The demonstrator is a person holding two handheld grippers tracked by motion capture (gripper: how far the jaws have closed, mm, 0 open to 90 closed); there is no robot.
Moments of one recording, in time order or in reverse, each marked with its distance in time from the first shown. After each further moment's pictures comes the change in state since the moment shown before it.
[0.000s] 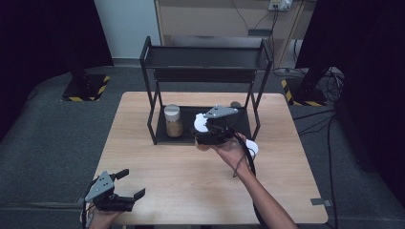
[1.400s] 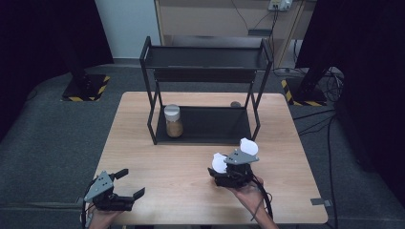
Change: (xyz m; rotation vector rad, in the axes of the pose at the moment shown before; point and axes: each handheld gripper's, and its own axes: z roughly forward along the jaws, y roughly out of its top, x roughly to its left) left arm 0.000 -0.001 -0.001 -0.008 0.008 -0.004; right arm 0.022 -0.118 -0.046 0.026 0.024 0.052
